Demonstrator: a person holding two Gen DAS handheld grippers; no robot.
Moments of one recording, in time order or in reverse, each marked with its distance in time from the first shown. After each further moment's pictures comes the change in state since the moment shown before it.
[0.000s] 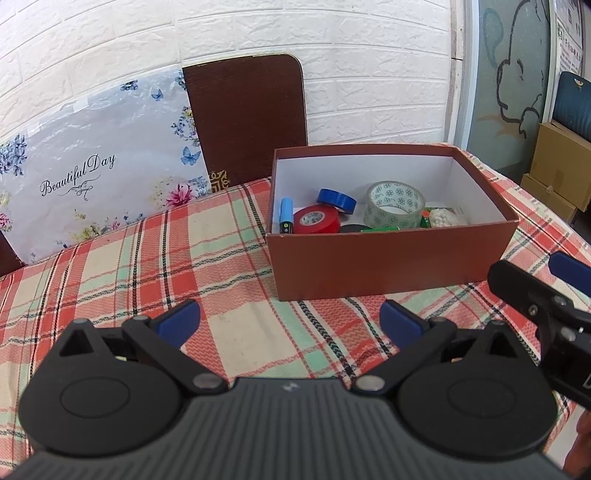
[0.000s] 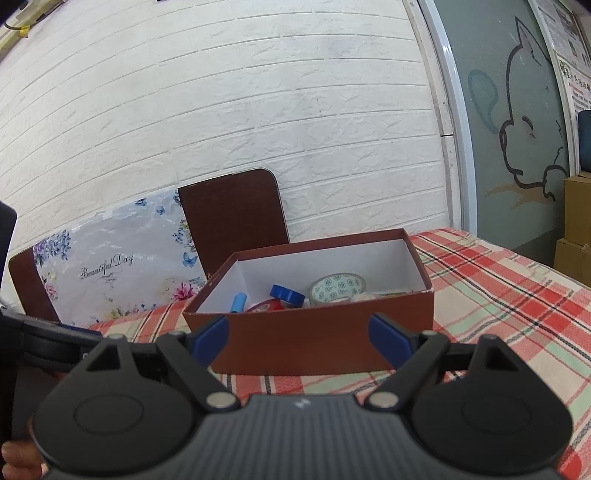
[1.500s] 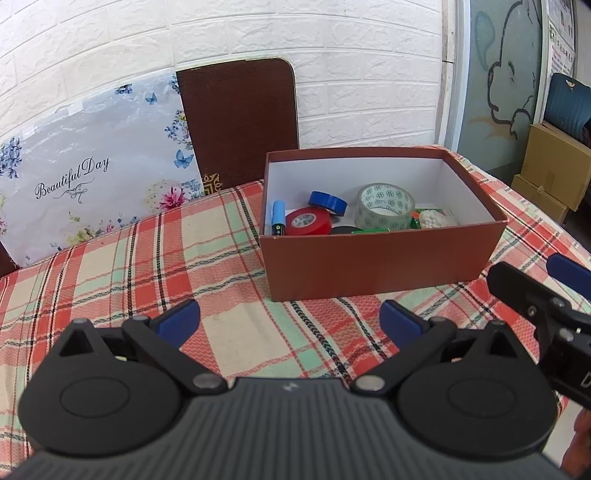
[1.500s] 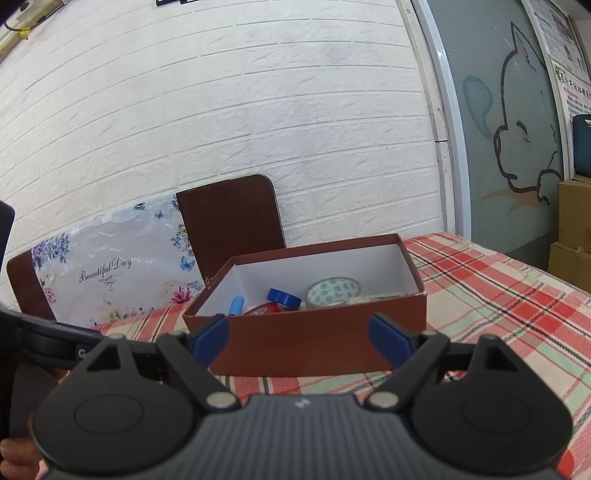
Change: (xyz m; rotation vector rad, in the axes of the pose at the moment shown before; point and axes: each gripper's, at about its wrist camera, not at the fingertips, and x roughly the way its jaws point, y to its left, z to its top) left arm -0.004 -0.002 -0.002 0.011 -0.005 -0.031; right arm -0.008 -0.001 -0.002 0.002 -0.013 -0.017
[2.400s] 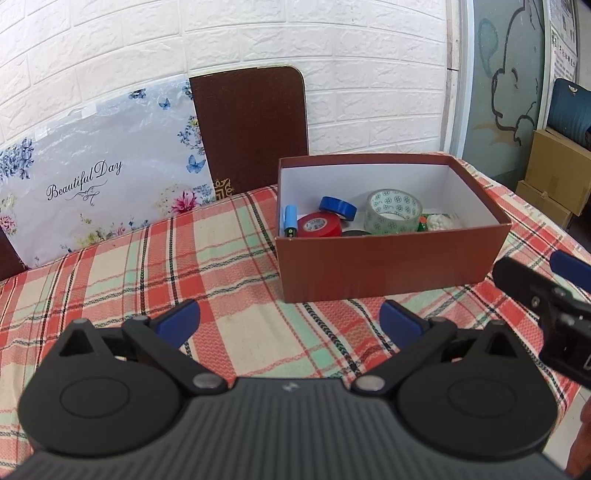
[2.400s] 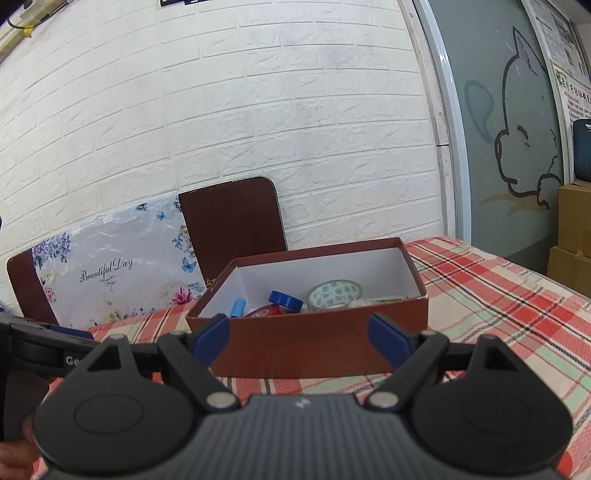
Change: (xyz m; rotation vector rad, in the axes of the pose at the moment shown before) left arm -0.010 0.011 -0.004 -0.003 -0.029 0.015; right arm -0.002 0.005 0.002 -0.012 -0.003 -0.003
